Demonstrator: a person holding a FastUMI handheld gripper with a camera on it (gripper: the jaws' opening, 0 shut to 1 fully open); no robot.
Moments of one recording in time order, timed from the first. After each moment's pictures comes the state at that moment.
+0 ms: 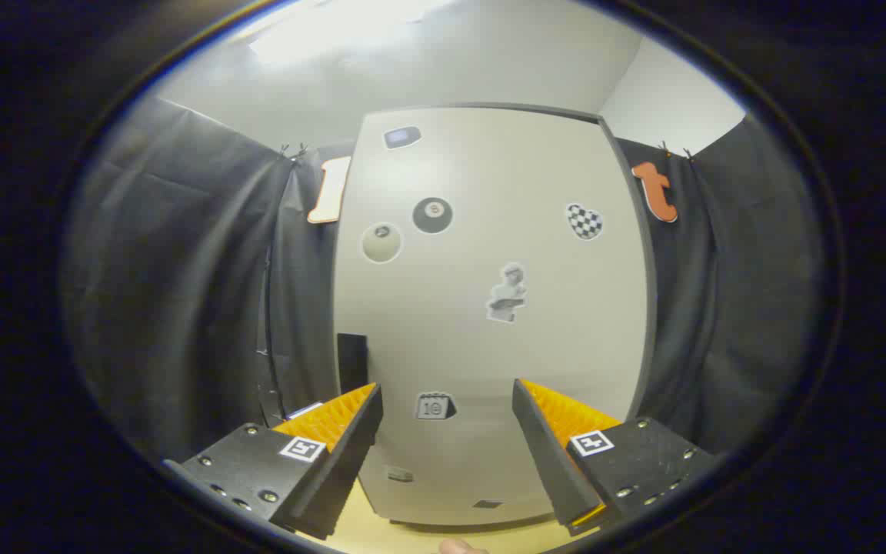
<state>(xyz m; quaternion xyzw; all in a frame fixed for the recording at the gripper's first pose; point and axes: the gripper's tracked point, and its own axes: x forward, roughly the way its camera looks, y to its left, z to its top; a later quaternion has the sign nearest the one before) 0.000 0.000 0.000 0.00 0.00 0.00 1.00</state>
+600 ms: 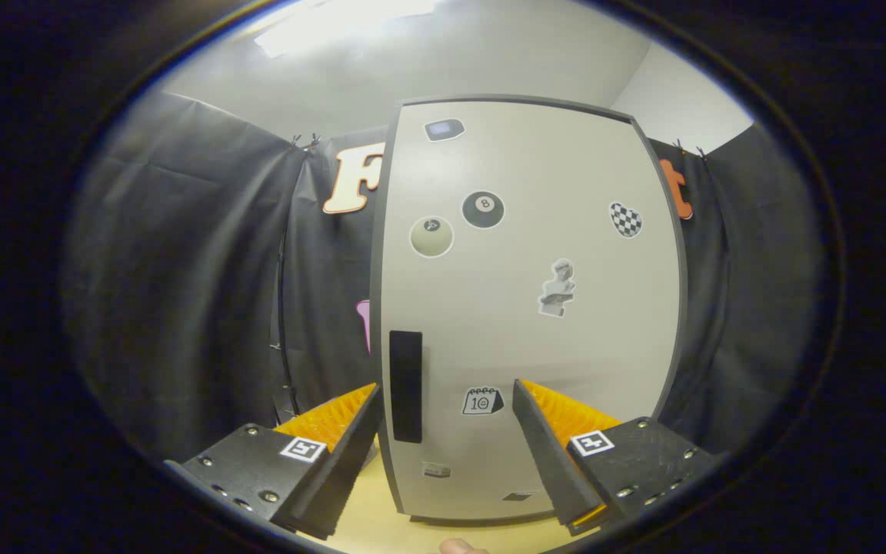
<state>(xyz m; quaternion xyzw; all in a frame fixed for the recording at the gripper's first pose) 0.007 0.029 -0.003 -0.01 0.02 0.00 1.00</state>
